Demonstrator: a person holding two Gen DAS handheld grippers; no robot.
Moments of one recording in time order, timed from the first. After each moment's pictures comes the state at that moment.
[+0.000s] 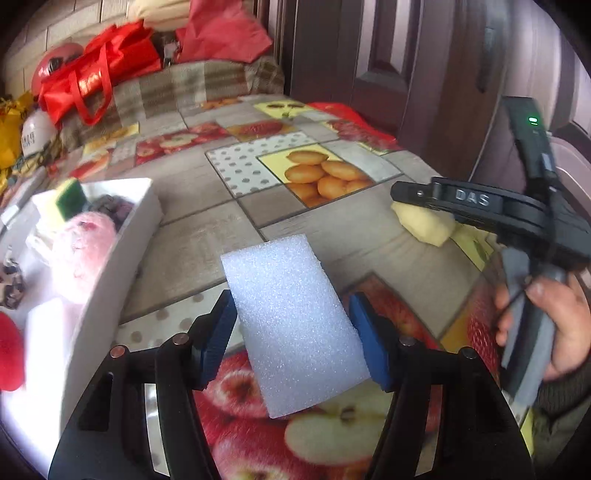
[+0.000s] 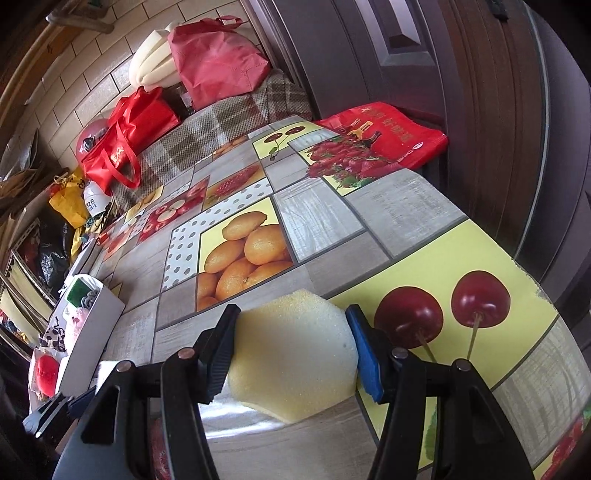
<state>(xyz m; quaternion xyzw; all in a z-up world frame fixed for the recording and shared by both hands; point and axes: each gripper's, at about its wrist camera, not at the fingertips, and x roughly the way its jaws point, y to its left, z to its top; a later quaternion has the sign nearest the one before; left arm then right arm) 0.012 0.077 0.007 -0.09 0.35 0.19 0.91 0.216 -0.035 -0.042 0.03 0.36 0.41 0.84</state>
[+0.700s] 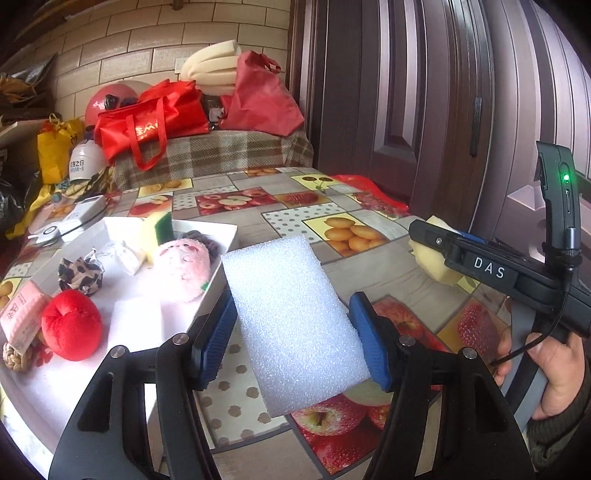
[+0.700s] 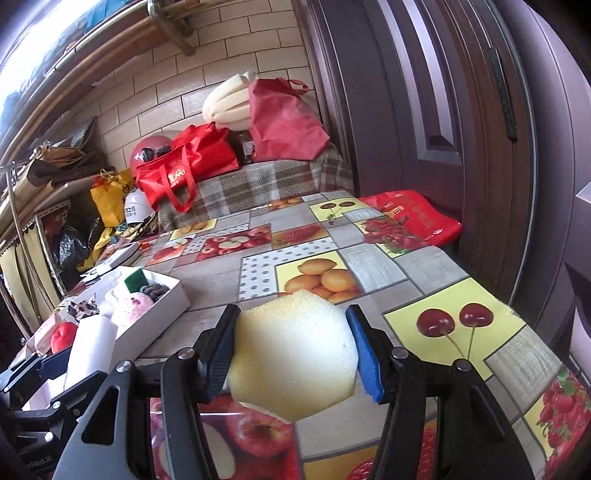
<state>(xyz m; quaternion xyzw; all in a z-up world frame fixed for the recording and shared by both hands) -0.083 0.075 0.036 -0.08 0.22 0.24 0.94 0.107 -0.045 -0.013 0.00 0.19 0.45 0.87</state>
